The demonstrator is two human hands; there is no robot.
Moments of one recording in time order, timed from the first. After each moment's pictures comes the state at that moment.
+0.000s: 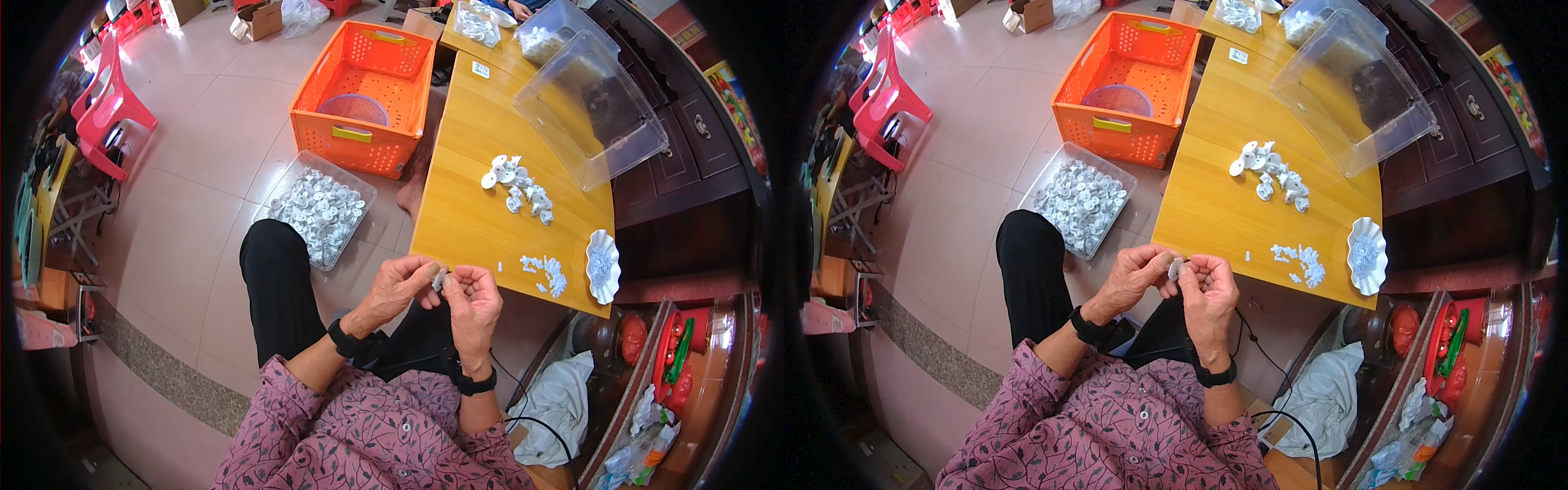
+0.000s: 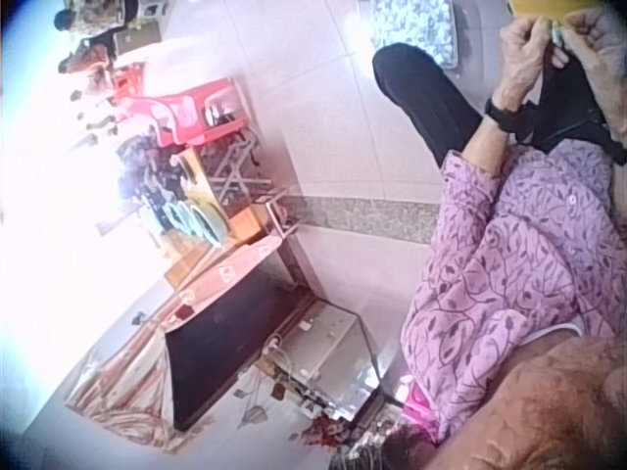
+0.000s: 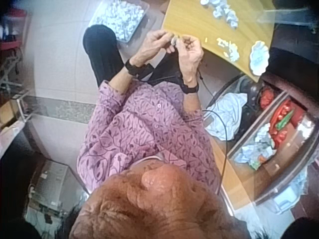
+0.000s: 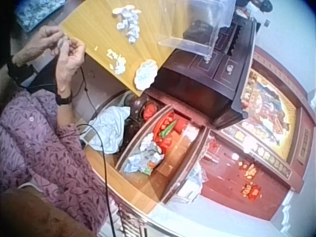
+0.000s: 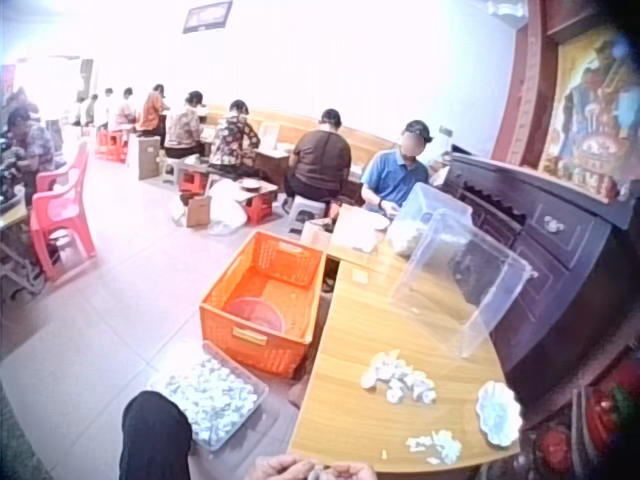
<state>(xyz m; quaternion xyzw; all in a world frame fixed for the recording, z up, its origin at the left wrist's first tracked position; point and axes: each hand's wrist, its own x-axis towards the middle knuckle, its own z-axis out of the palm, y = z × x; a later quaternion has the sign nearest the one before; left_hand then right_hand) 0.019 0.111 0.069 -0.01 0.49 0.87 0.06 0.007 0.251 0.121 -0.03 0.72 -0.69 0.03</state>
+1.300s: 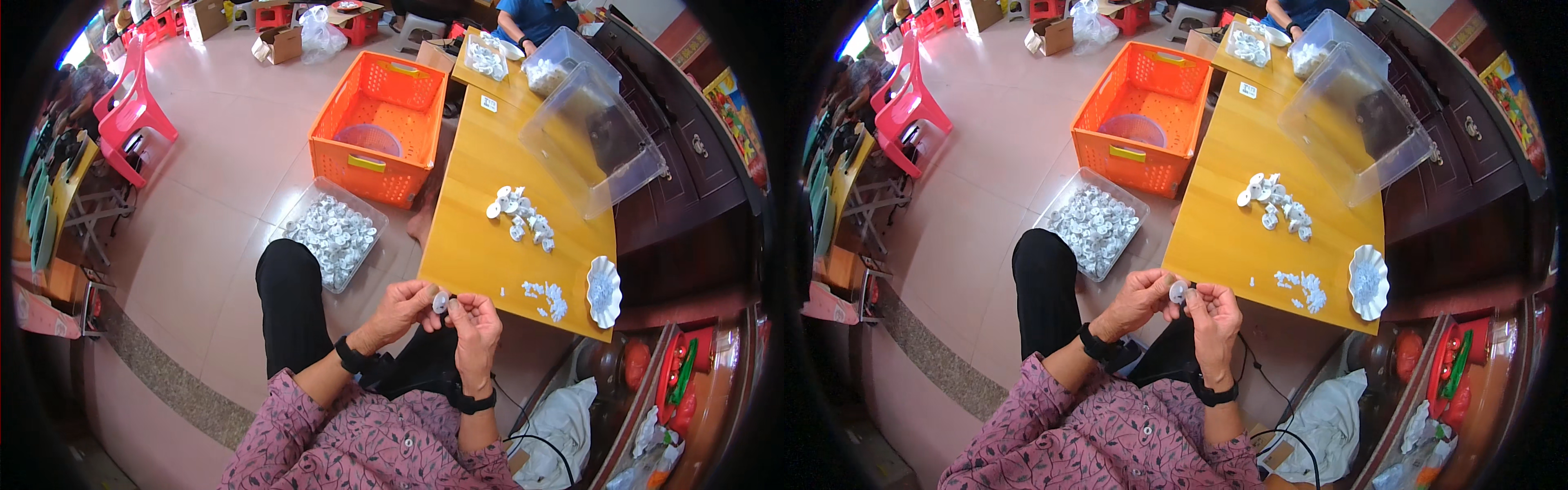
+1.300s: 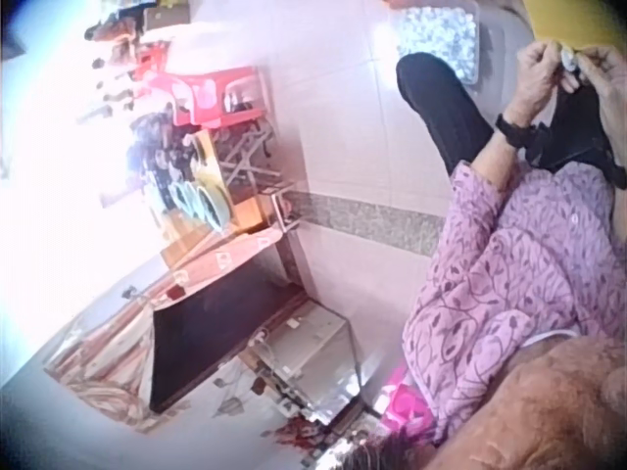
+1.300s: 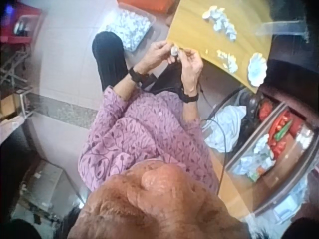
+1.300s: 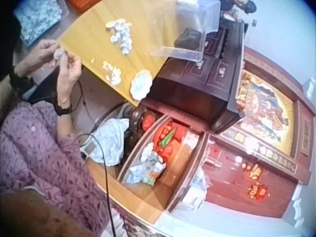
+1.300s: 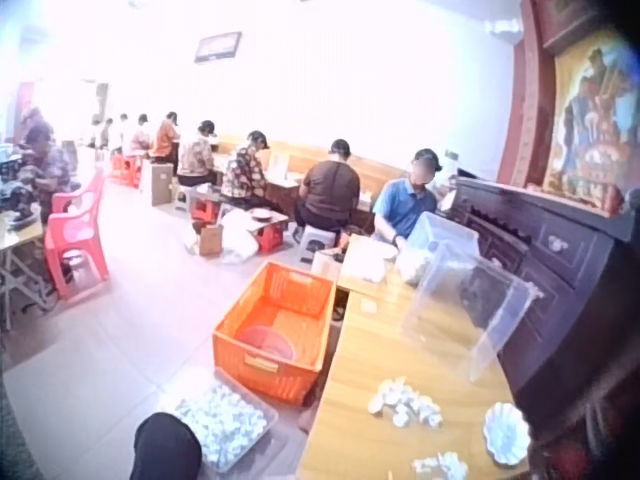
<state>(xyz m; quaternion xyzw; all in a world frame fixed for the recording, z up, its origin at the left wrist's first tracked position) 0.026 0.109 0.060 -0.01 0.40 0.91 0.09 0.012 0.256 0.122 0.00 0.68 -0.73 0.07</state>
